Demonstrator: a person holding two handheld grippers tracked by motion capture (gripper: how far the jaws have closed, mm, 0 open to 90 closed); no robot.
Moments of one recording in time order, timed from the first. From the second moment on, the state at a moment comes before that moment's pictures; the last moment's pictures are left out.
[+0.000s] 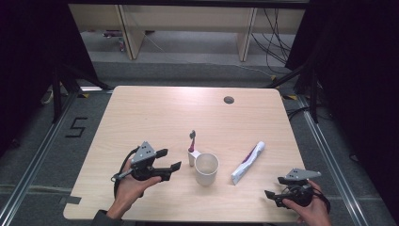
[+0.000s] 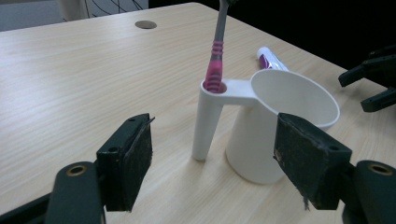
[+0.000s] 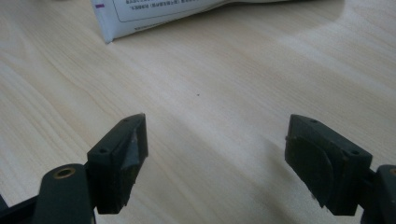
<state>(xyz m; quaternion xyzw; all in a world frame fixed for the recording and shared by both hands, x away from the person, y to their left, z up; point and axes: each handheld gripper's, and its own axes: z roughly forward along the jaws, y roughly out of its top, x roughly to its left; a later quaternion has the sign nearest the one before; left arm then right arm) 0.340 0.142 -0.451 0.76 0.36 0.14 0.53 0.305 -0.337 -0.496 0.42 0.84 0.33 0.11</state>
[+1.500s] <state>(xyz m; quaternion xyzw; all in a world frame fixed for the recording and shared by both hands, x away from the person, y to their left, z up) 0.269 0.162 -0.494 0.80 0.36 0.15 0.45 0.306 -0.339 -0.495 0.43 0.83 0.33 0.11</state>
